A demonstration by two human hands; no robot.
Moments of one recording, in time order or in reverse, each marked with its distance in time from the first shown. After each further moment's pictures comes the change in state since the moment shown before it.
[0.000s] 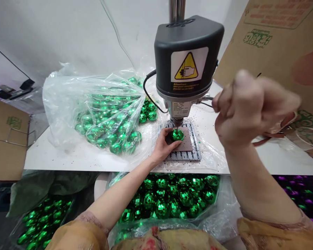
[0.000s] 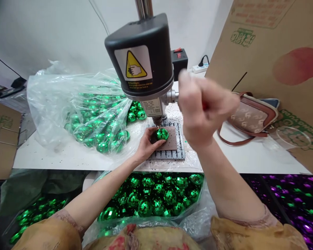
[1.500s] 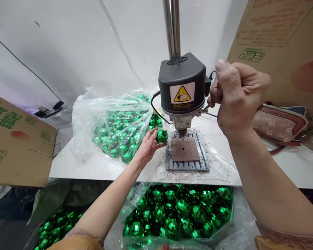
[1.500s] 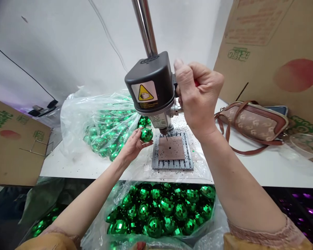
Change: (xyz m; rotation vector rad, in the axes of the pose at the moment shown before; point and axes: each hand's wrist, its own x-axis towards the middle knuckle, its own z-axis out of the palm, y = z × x) left_hand 0.022 0.041 -0.081 -0.443 0.070 -0.397; right_hand 0.041 0.004 0.021 0.172 -0.008 0.054
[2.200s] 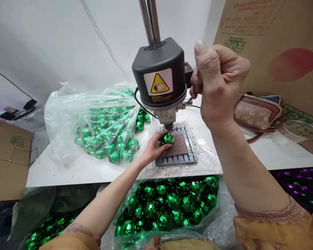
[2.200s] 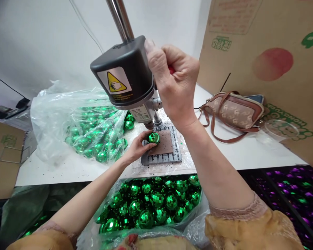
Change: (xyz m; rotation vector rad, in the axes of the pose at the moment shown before) left_hand 0.008 -0.043 0.028 0.671 -0.229 0.326; right_hand 0.002 -0.001 0.000 -0.092 -0.033 -0.025
